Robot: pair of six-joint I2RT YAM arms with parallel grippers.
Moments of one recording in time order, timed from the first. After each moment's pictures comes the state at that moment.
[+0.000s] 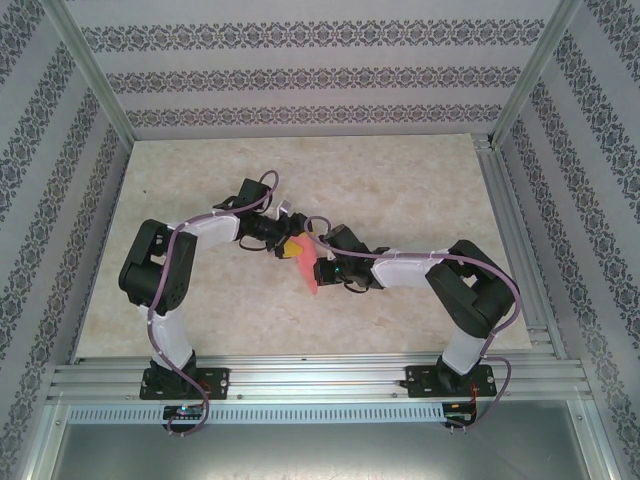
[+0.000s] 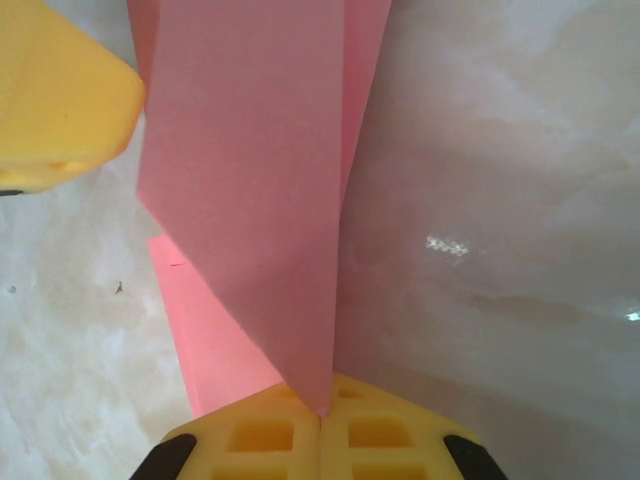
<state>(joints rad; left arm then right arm) -0.37 1.87 1.12 -0.23 0.89 -0.94 0.76 1.74 0.83 -0.01 -0.16 0.55</state>
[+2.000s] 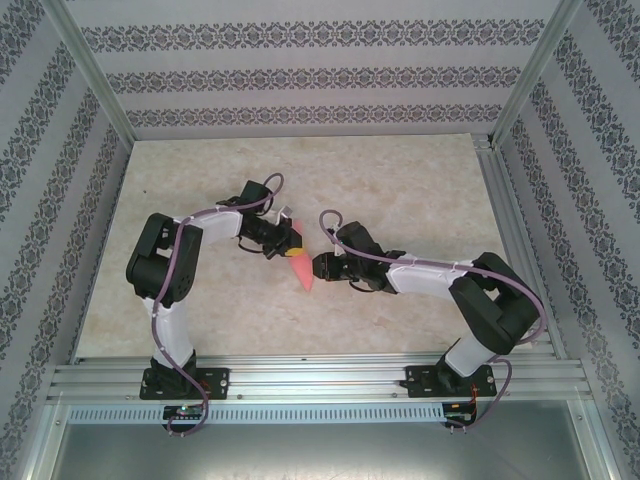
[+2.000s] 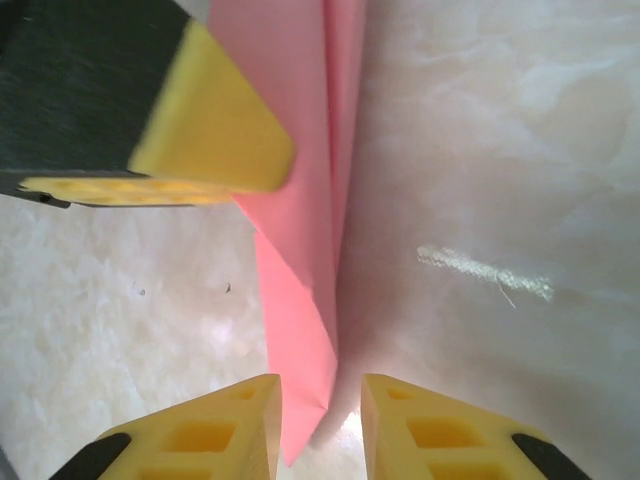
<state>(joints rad) -0.35 1.95 1.18 -0.42 0.90 -0.68 0.72 1.61 0.74 0.09 -0.26 0.63</state>
